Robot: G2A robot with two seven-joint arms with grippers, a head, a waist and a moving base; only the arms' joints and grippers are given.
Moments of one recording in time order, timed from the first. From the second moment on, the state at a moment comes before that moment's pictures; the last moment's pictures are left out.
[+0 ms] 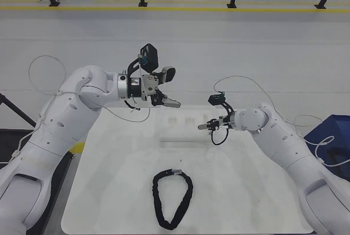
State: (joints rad) left arm 0.37 -1.03 -0.74 -1.18 0.43 -1.01 -0.40; right arm -0.44 -1.23 0.56 -0.75 -0.23 -0.30 0.85
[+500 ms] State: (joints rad) left arm 0.37 -1.03 -0.74 -1.18 0.43 -1.01 -0.40; right arm -0.46 -1.25 0.55 -0.79 -0.29 -0.11 0.91
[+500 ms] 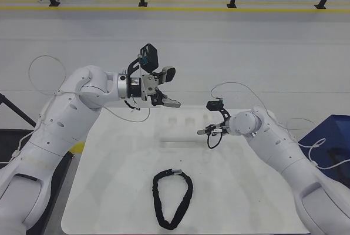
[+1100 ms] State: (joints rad) left arm 0.37 -1.03 -0.74 -1.18 0.43 -1.01 -0.40; right arm -0.43 -1.33 0.52 -0.74 -0.33 0.07 0.94
